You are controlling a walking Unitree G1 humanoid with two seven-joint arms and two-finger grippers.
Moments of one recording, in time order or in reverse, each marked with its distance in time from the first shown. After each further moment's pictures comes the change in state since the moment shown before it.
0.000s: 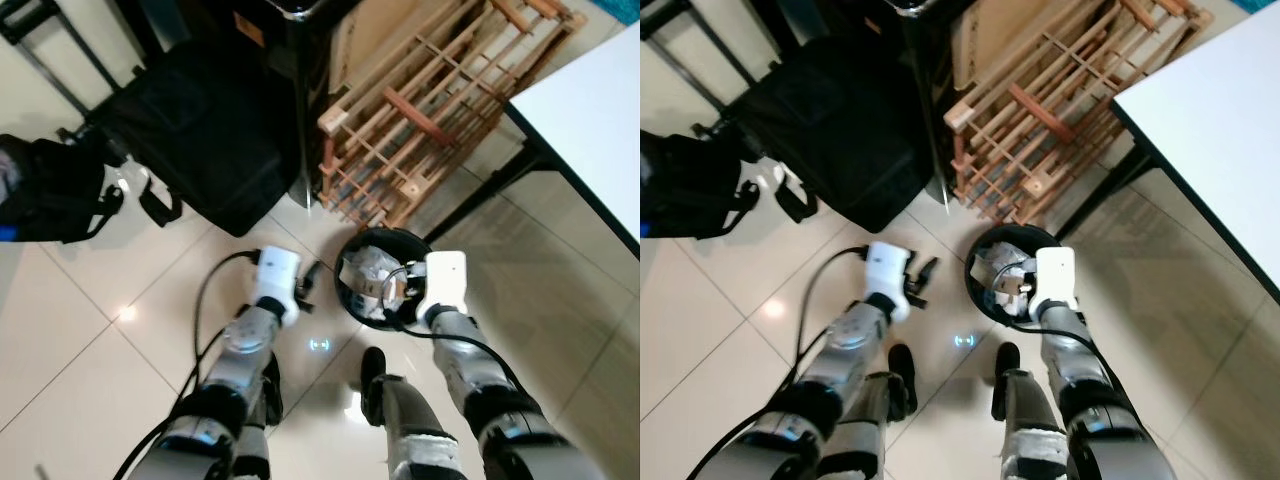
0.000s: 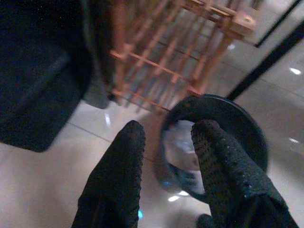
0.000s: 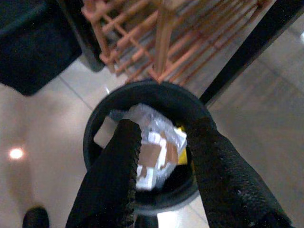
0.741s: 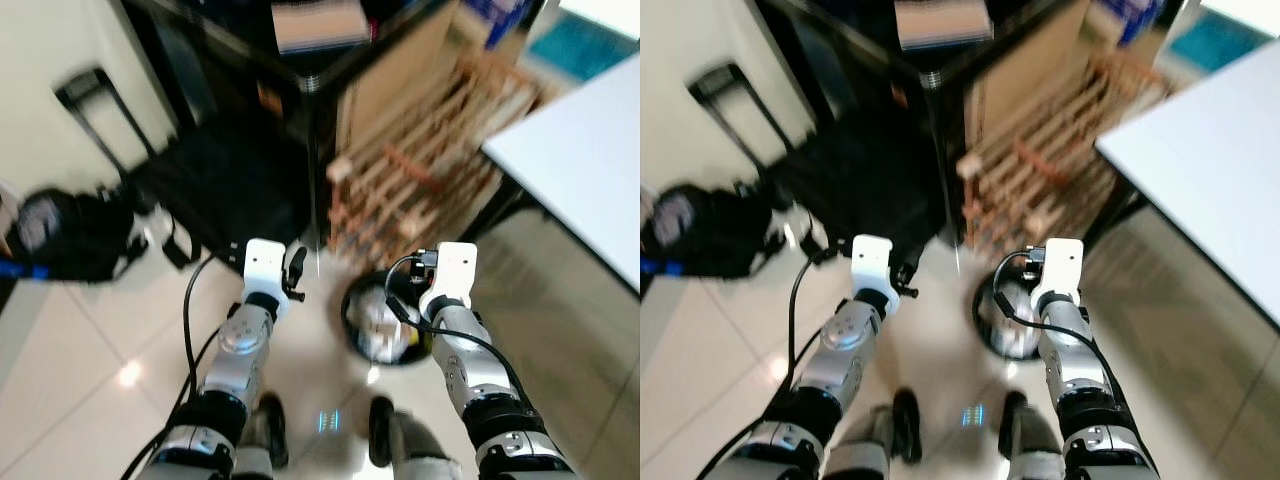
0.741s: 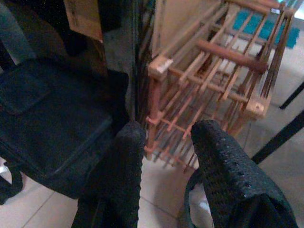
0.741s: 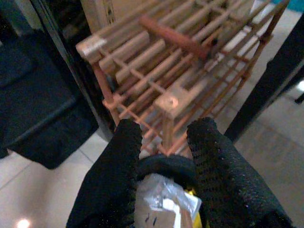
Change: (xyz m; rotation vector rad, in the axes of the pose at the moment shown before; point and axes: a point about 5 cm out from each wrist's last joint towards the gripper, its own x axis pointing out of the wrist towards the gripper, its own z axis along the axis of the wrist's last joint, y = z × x) left arm -0.004 0.004 0.004 -0.056 -0.048 0.115; right arm -0.005 0.006 0.016 0.068 -0.056 -0.020
